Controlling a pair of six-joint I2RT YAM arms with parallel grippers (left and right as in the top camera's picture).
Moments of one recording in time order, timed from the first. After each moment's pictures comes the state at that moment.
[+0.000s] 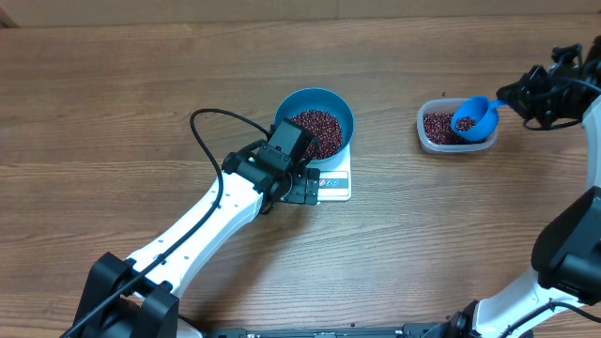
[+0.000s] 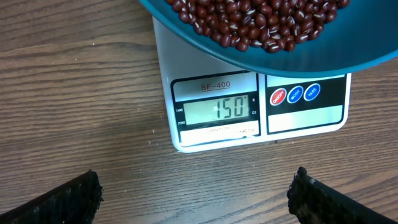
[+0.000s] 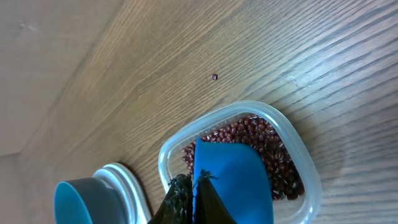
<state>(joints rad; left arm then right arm) -0.58 1.60 1.12 -0.75 -0.07 -0.45 -0.42 1.89 1.63 -0.87 -0.56 0.28</state>
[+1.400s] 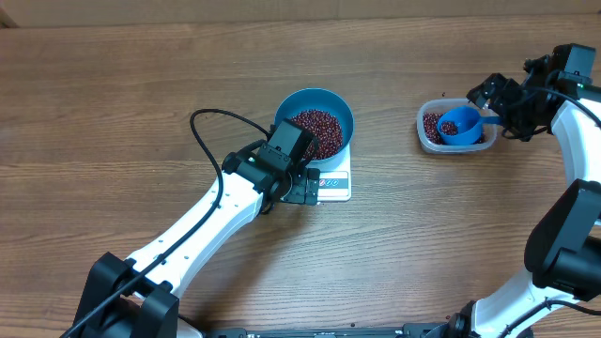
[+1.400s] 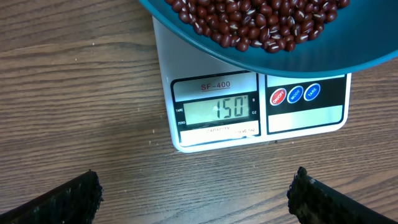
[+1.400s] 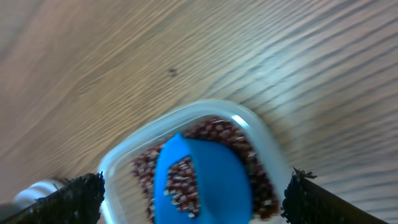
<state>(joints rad) -0.58 1.60 1.12 -0.75 -0.07 -0.45 -0.33 1.89 1.50 -0.74 -0.33 0.28</state>
